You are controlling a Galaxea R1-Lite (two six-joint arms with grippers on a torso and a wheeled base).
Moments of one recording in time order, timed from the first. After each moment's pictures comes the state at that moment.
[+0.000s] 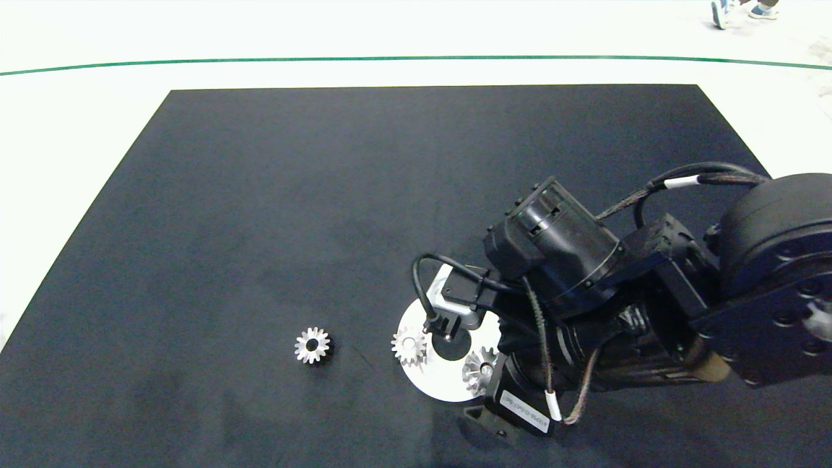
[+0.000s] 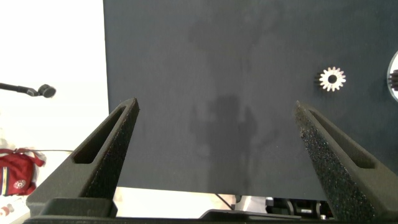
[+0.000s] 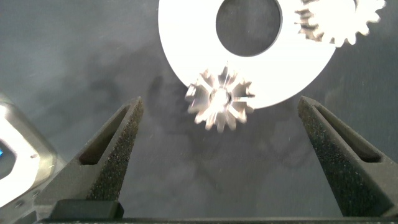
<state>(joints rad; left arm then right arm) 0.04 0.96 -1.50 1.03 0.08 0.10 0.91 1.81 -1.44 0.62 -0.22 -0.30</state>
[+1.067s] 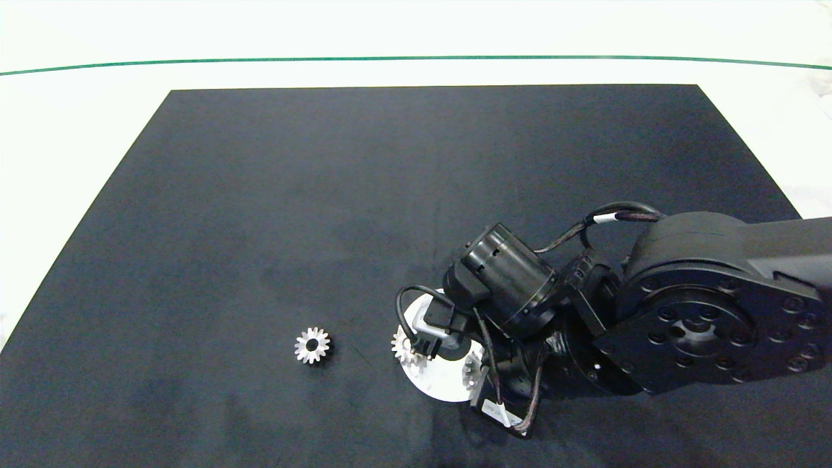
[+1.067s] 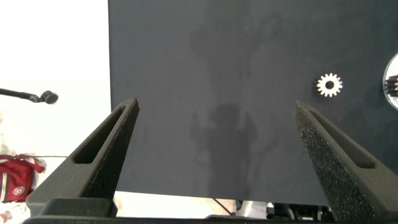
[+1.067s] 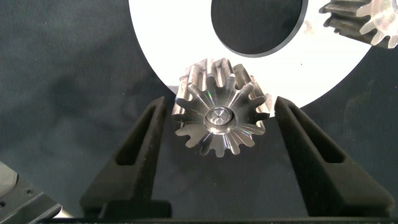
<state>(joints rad) 0.04 0.94 -1.51 1.01 0.08 0.10 0.91 1.91 -1.44 0.62 -0.30 -0.31</state>
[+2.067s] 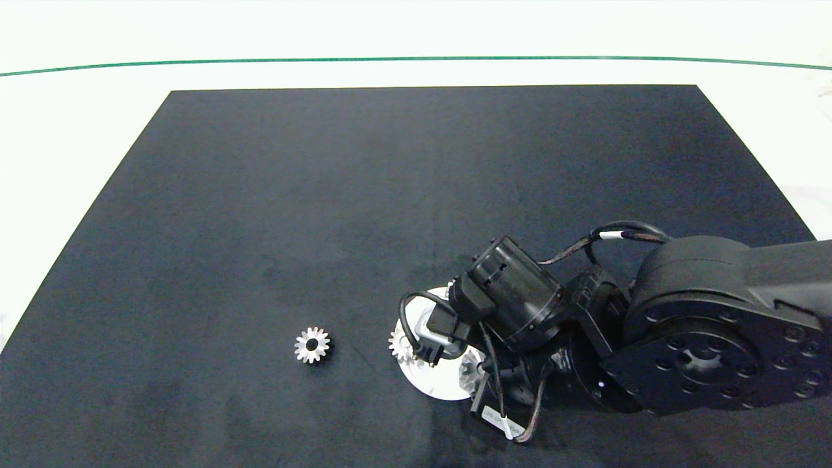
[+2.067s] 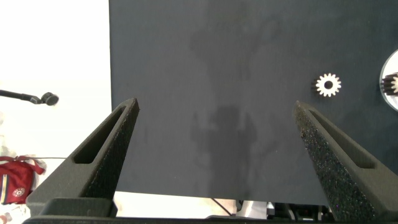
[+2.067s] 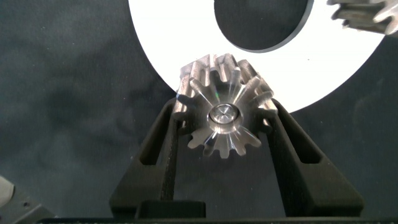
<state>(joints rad) 0.04 0.94 -1.51 1.01 0.08 0.10 0.91 1.89 -1.35 0.52 -0.30 -0.30</state>
